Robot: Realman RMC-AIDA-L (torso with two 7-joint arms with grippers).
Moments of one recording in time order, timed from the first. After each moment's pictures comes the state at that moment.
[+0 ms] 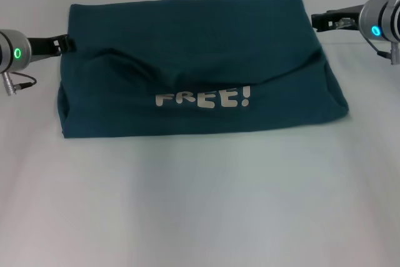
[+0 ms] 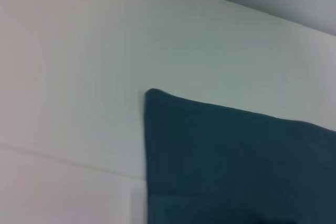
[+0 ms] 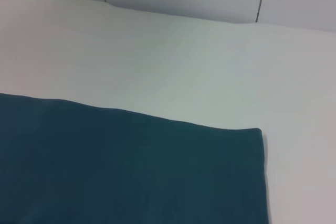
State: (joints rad) left arm -0.83 -2.02 0.79 0.59 2.57 0.56 -2.69; right arm 0.96 2.03 -0.93 -0.49 -2.56 -0.43 2.38
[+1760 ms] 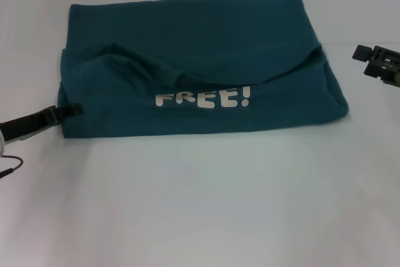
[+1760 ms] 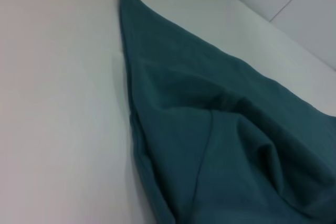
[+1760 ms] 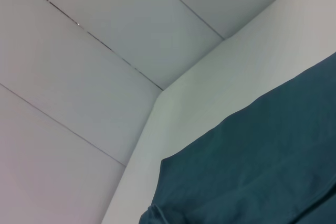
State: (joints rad) left arm -0.53 -2.06 0.60 0.57 2.05 0.93 -2.09; right arm 0.49 1.96 -0.62 -0.67 -1.80 -1.36 2.17
